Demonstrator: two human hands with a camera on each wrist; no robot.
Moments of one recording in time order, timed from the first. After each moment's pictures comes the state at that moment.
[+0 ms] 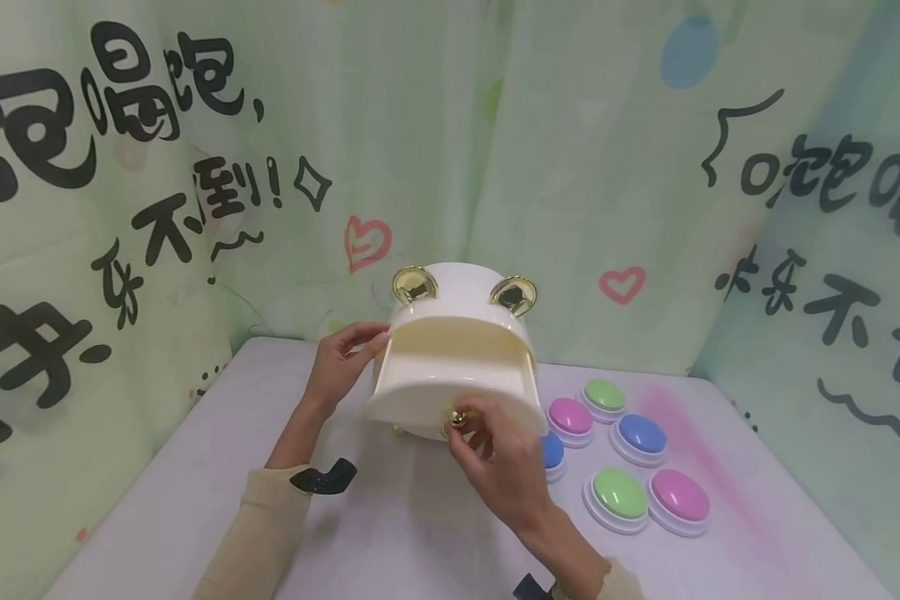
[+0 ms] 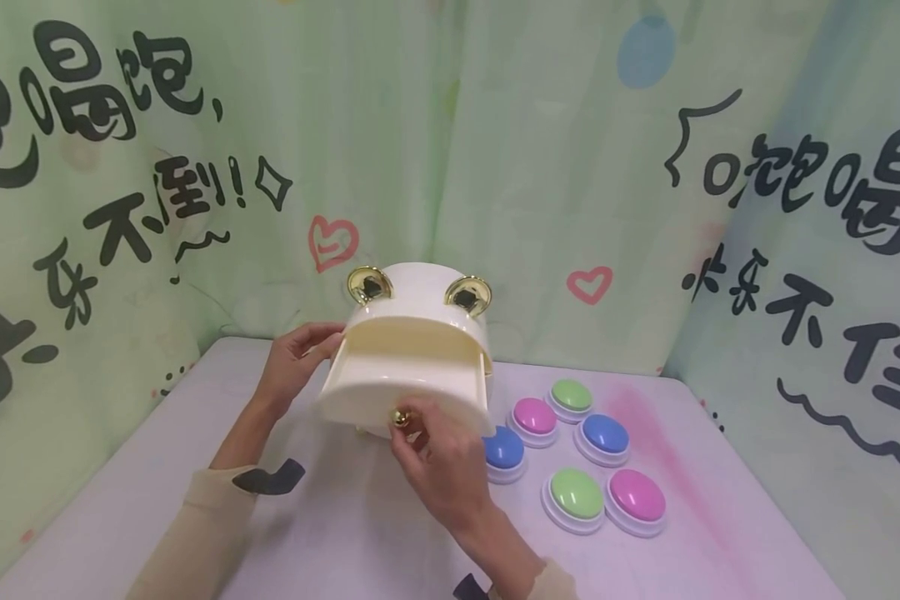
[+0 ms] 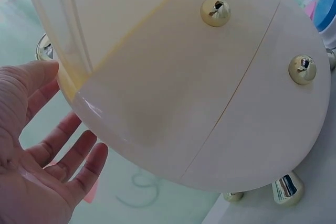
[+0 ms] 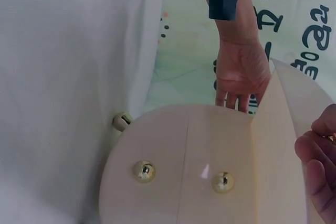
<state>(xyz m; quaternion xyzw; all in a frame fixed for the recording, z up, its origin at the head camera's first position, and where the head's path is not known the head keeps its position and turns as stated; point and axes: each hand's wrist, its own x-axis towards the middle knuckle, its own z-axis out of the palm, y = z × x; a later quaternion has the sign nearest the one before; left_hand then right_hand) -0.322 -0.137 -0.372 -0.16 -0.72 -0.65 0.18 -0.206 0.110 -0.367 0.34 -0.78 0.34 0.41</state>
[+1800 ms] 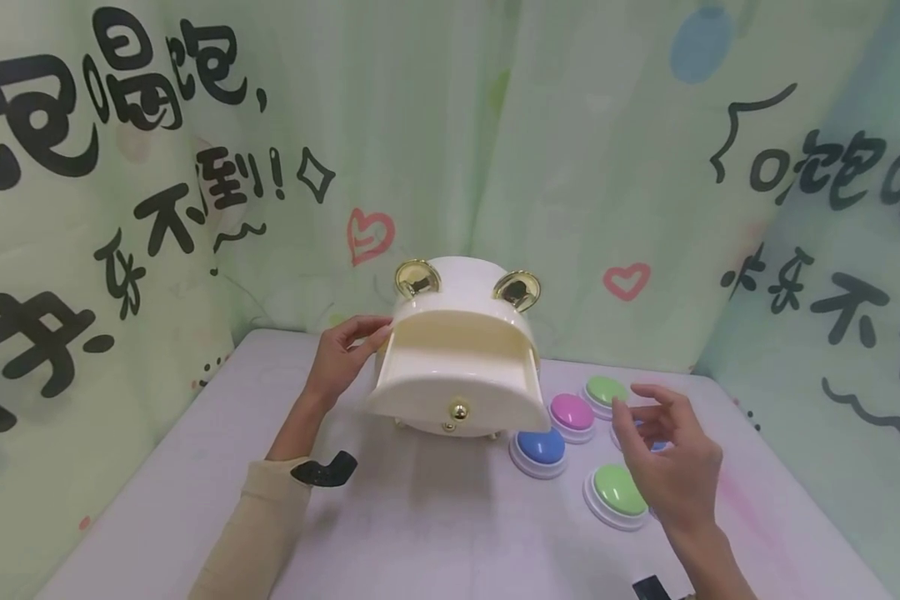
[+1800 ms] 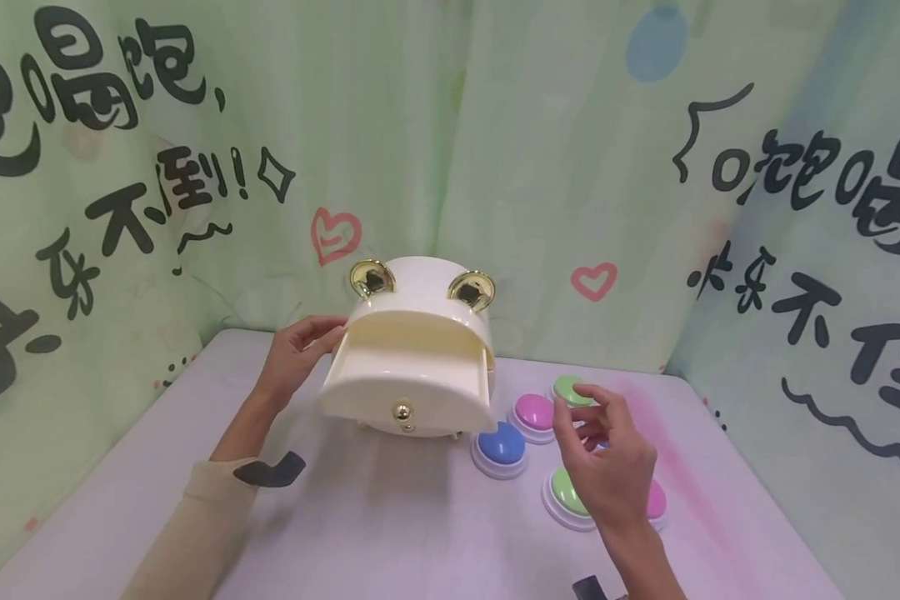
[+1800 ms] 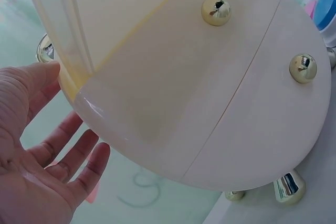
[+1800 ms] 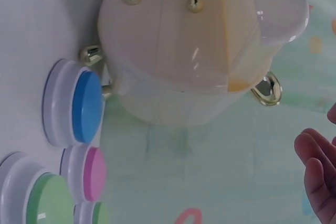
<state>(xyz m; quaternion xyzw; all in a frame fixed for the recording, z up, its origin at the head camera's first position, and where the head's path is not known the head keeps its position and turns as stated) -0.321 -0.139 -0.369 -0.16 -0.73 -0.63 0.18 -0.190 0.247 -0.342 0.16 -0.80 0.33 0.48</state>
